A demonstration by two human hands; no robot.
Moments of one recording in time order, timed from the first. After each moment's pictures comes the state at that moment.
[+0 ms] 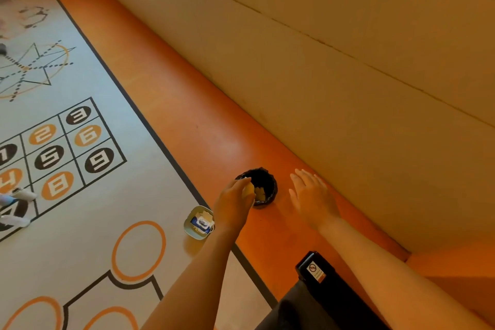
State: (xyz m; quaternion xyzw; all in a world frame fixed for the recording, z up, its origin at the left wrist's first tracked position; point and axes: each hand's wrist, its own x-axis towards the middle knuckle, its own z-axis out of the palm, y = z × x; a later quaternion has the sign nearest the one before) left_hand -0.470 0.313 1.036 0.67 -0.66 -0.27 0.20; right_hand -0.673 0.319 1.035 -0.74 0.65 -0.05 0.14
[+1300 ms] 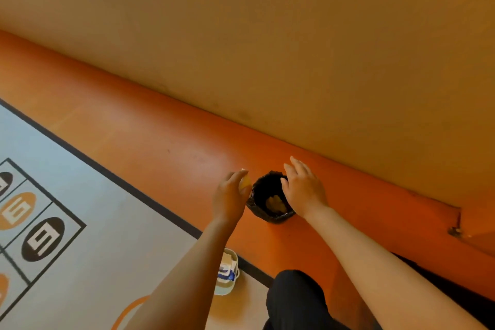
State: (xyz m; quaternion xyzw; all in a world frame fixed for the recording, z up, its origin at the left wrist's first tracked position) left_hand -0.305 0.070 0.772 0.52 -0.78 -0.29 0.18; right_hand -0.481 0.137 0.776 -0.59 0.79 -0.11 0.13
